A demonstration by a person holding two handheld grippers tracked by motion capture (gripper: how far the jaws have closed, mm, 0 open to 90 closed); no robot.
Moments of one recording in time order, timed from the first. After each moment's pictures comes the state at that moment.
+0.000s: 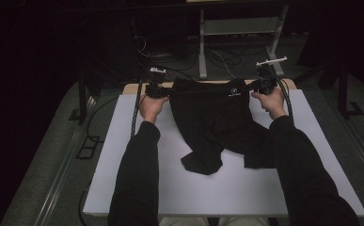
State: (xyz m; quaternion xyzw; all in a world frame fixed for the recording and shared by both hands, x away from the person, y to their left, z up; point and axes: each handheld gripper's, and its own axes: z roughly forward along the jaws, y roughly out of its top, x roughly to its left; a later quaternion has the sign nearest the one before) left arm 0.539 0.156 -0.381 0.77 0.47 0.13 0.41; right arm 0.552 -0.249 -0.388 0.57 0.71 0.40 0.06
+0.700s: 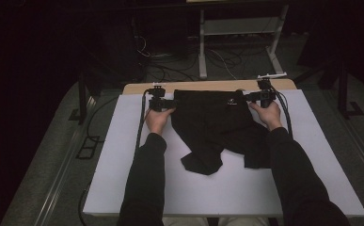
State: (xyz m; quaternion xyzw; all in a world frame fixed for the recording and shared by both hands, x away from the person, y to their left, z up) left arm 0.527 0.154 -0.434 0.72 0.54 0.12 0.42; right arm 0.540 -0.258 -0.438 0.60 0.68 0.41 0.07
